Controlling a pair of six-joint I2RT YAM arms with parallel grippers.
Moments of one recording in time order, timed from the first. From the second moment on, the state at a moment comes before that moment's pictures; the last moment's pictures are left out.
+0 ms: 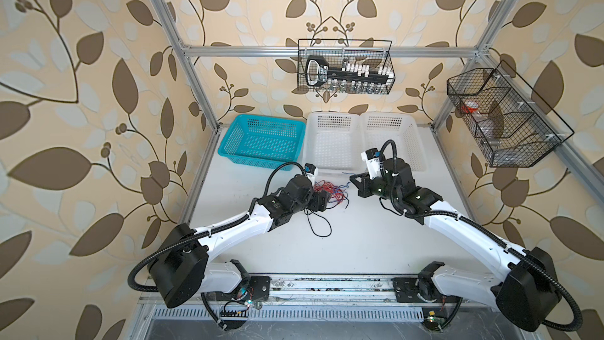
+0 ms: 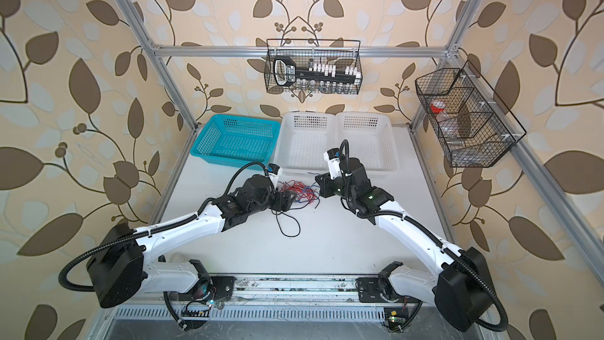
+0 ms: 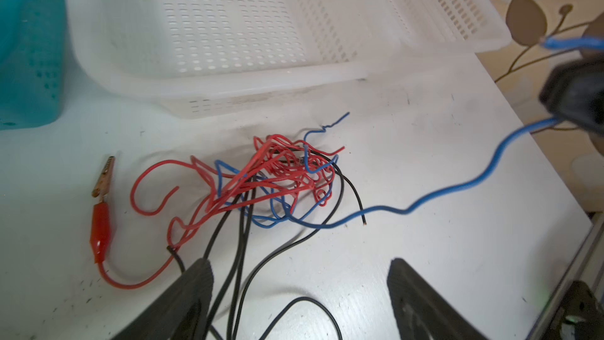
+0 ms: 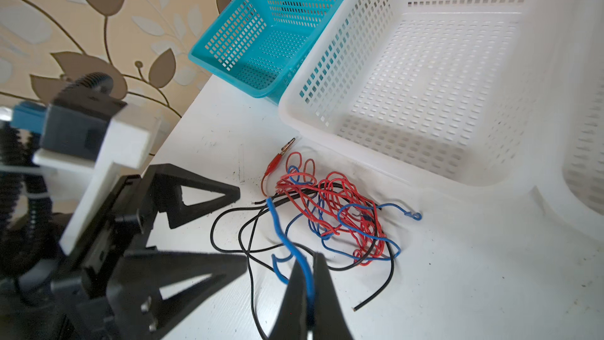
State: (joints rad) left arm -0.76 1.33 0.78 -0.09 -0.02 -0.42; right arm 0.52 1.19 0.85 -0.18 -0.19 0.35
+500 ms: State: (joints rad) left arm -0.81 1.40 0.78 0.10 -0.06 -0.22; right arm 0.52 1.23 0.92 -0.21 -0.23 0.35
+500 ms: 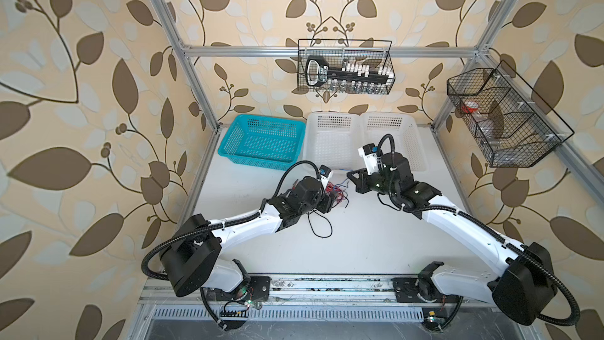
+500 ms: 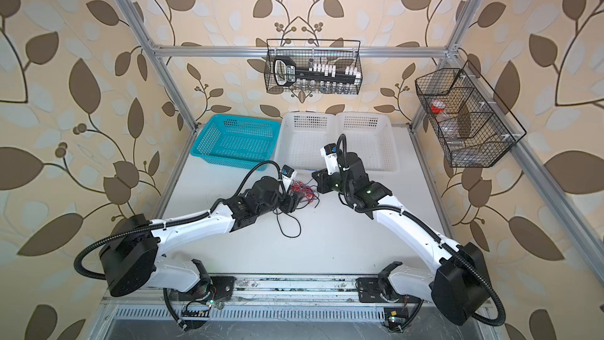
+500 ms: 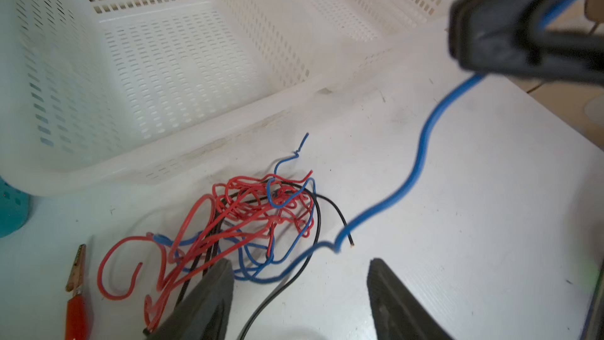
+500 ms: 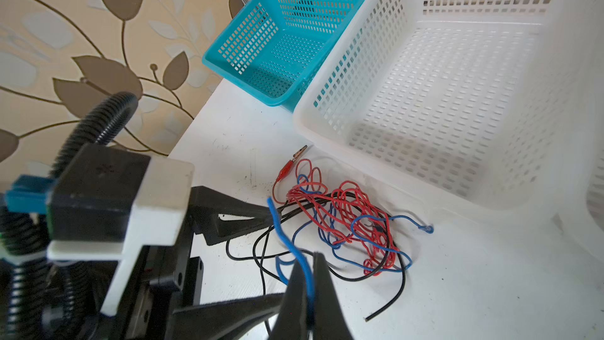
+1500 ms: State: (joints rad) left arm -0.82 1.50 0.80 0.13 -0.09 -0.18; right arm 0.43 1.10 0.79 -0.16 -0.23 0.34
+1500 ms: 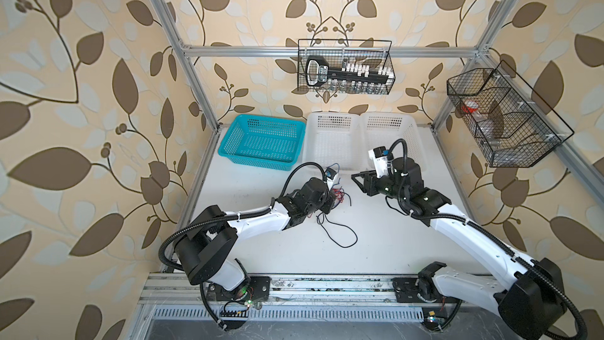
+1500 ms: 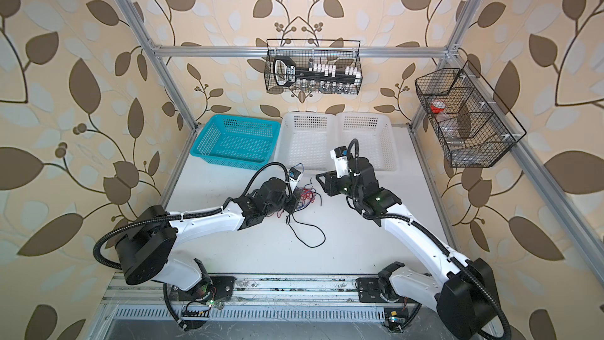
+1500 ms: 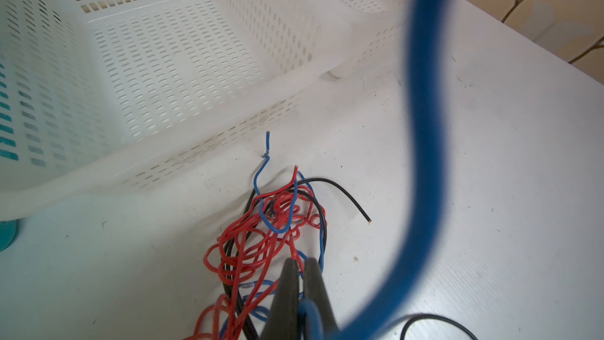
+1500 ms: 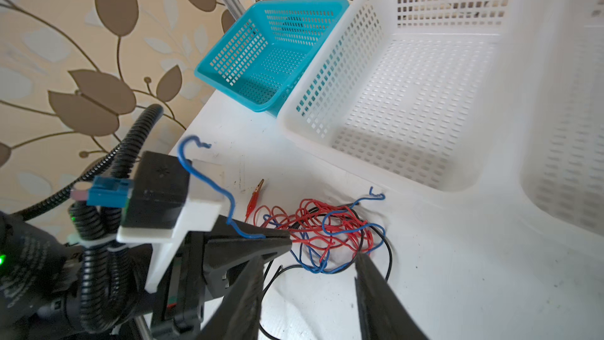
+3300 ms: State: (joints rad) left arm -0.78 1.41 0.89 0.18 0.16 -0.30; right arm 0.52 1.46 0.58 0.33 -0.21 0.30
